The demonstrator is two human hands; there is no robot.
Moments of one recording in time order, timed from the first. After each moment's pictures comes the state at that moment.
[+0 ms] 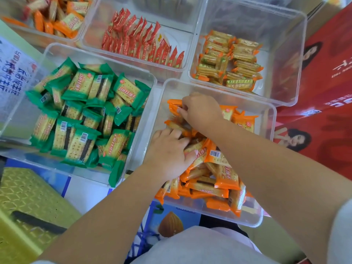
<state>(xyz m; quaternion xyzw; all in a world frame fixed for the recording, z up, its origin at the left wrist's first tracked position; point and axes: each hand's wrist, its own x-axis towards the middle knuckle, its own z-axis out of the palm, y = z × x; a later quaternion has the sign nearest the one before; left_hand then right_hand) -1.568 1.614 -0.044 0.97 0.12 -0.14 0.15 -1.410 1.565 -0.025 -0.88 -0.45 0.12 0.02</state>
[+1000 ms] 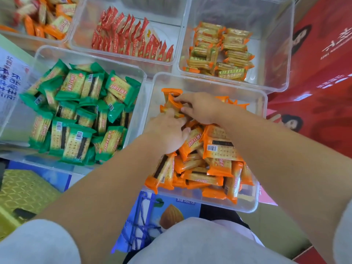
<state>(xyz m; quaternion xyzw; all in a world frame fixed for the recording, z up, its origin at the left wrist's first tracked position) -1.526 1.628 -0.034 0.96 0.11 -0.22 0.13 -1.385 1.532 -0.032 -0.83 -0.44 0.33 0.11</state>
